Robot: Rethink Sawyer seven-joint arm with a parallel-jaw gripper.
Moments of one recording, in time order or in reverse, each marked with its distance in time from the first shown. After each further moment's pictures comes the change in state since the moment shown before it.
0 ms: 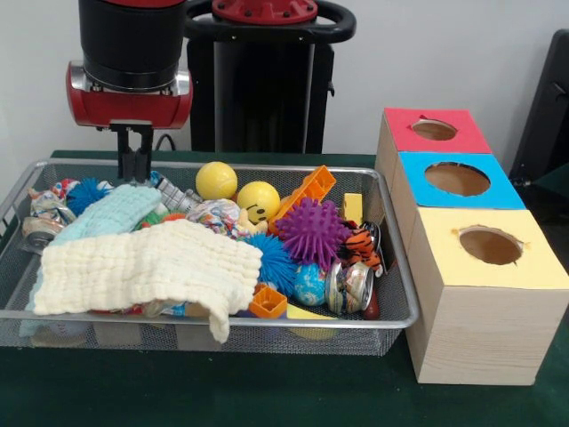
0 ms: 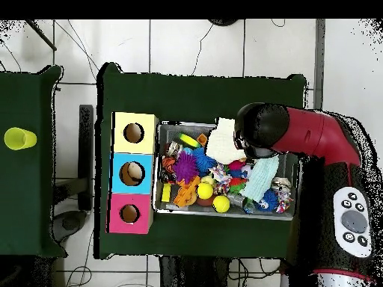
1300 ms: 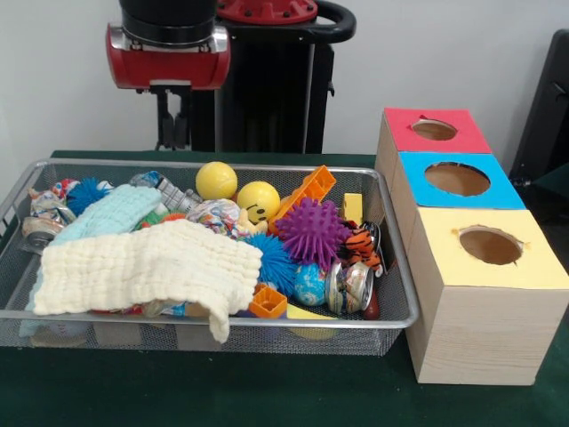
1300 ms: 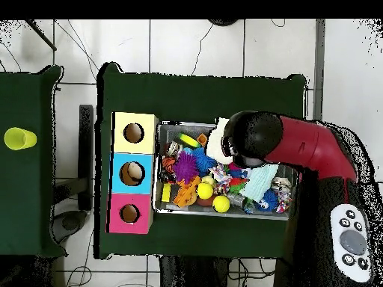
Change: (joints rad) arm 0.015 -0.096 0.008 0.129 0.071 -0.022 0.000
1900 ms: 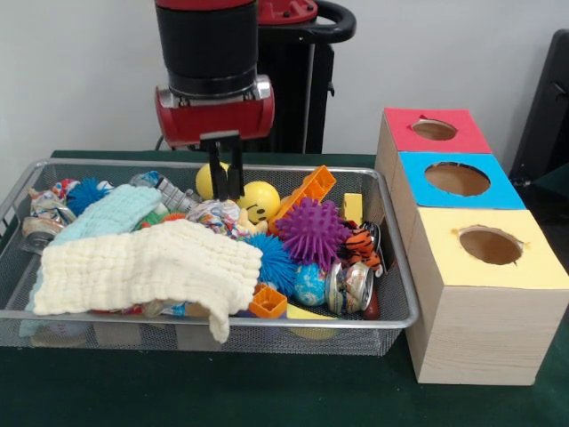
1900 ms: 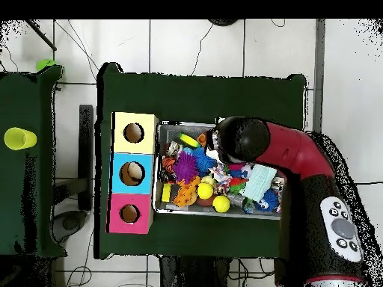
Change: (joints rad) arm -0.068 0.043 0.132 0.101 0.078 -0.221 0.000
